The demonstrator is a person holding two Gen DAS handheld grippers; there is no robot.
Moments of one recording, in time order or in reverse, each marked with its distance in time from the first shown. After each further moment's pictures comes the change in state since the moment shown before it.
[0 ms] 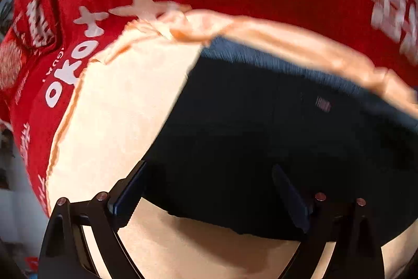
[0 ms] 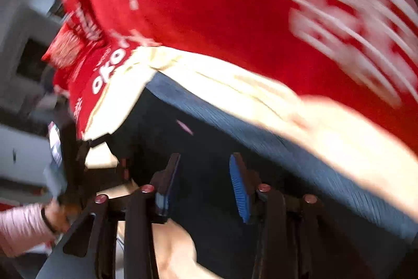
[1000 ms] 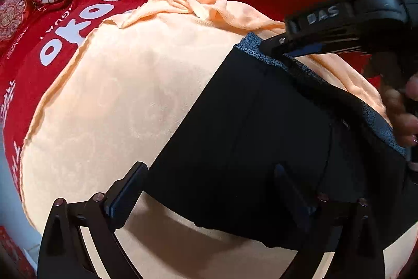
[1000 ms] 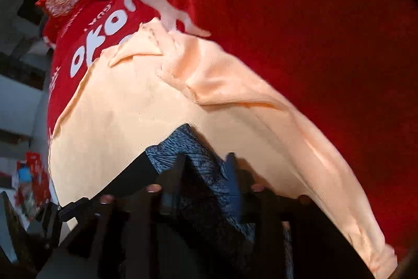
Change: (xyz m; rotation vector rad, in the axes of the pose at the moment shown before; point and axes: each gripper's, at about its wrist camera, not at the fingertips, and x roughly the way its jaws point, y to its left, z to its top) left arm 0.030 0.046 -0.012 -0.150 0.039 -0.083; right arm 0.145 0.079 0.089 -0.193 0.131 -0.143
